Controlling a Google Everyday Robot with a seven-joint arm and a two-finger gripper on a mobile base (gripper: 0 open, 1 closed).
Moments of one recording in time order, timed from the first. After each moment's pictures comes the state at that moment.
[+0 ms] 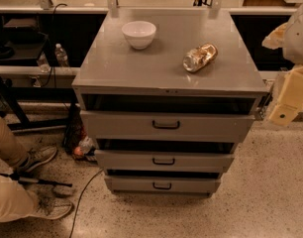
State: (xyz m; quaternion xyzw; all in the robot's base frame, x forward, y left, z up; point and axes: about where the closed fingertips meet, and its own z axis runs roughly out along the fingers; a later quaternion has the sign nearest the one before) arm 0.438 -0.214 0.985 -0.60 0.78 -0.05 0.17
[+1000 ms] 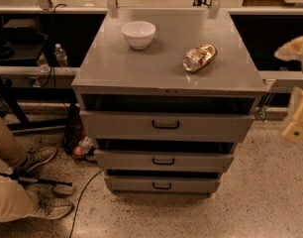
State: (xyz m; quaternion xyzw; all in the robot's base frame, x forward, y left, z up) arm 0.417 -0.228 0.975 -0.59 0.78 -0.03 0.20
